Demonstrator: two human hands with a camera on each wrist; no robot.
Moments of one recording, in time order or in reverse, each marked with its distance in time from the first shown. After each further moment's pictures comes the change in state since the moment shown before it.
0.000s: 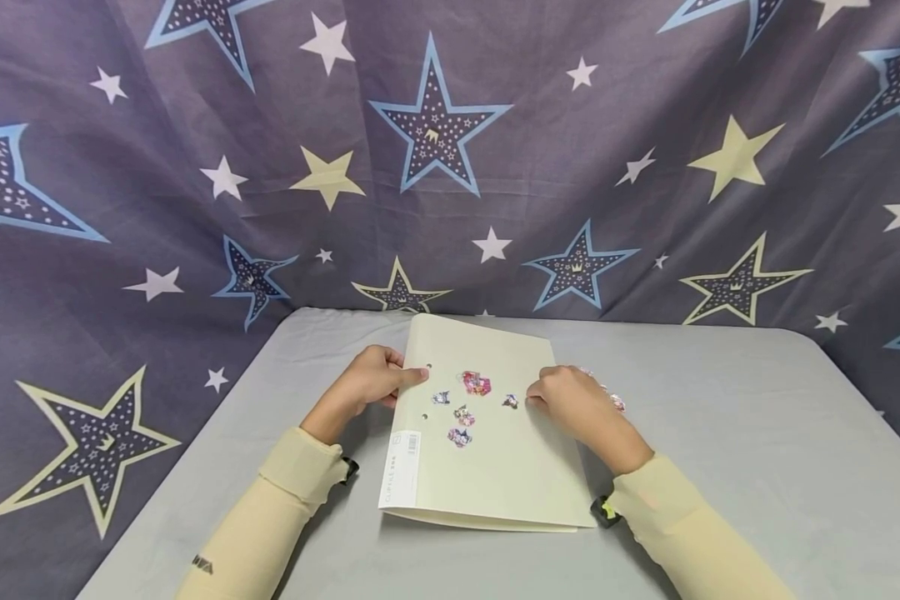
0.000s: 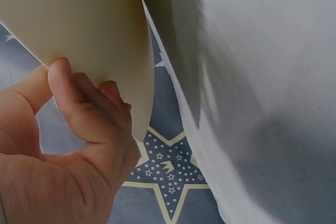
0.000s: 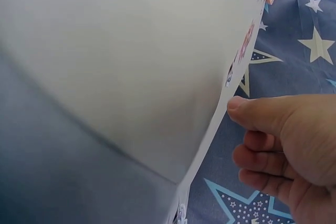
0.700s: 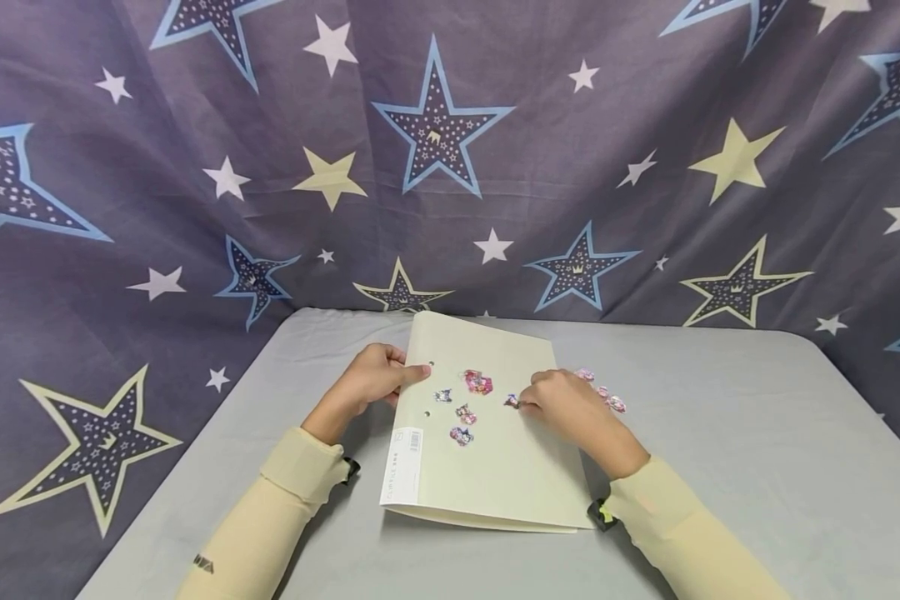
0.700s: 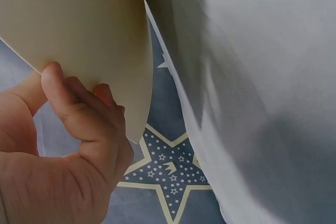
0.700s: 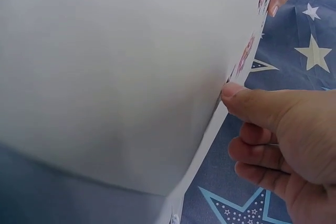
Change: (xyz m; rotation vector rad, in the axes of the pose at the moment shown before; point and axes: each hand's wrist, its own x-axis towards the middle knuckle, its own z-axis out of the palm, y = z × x) left_hand 0.000 0.001 0.000 -0.047 0.007 0.022; right_hand 0.004 -0.006 0.002 0.041 -0.003 -0.092
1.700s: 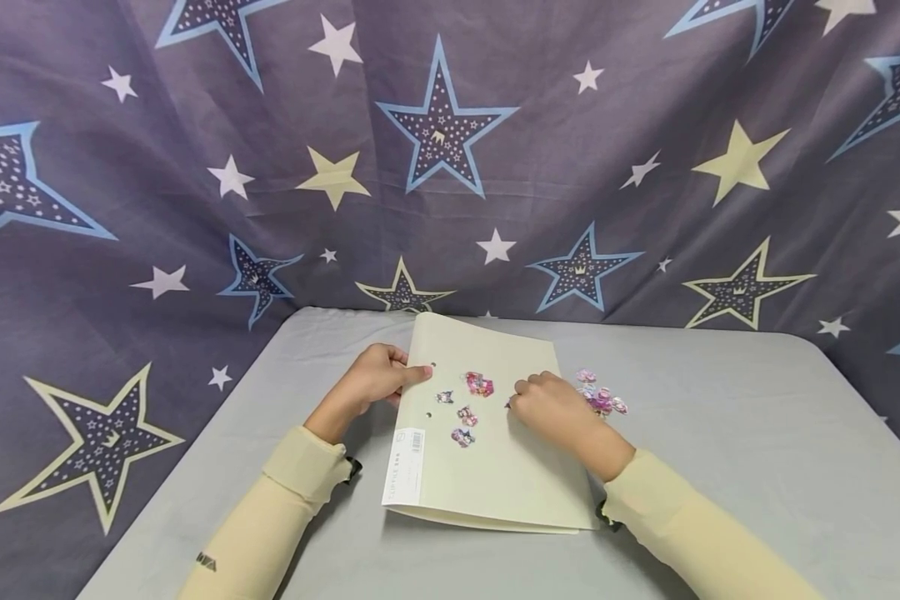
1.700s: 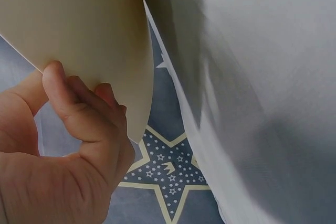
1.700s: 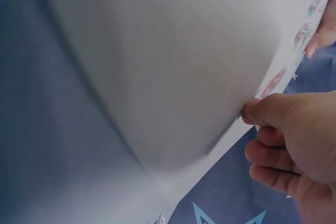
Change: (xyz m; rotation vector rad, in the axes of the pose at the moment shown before) left_hand 0.000 -0.001 -0.001 0.009 -0.004 0.000; right_hand 0.011 -0.017 0.005 -0.397 -0.027 -0.193
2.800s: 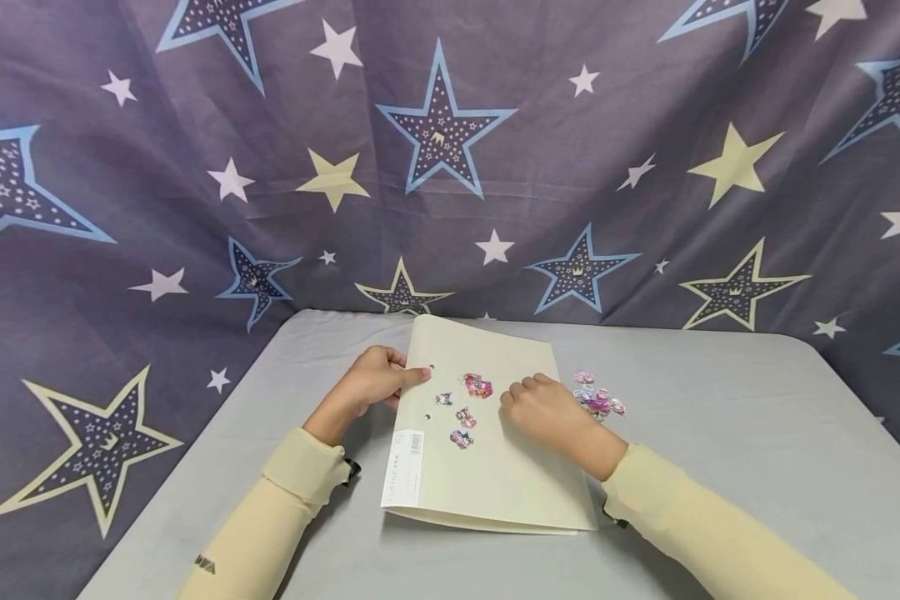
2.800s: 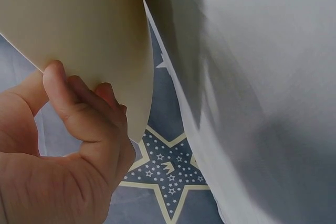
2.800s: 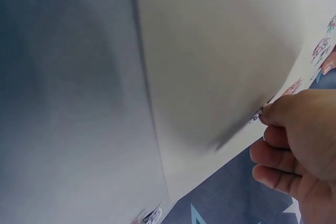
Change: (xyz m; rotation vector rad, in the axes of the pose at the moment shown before) left_hand -0.001 -0.003 0.000 -0.005 -0.007 0.014; right_hand 0.000 -0.008 0.002 -0.084 0.002 -0.034
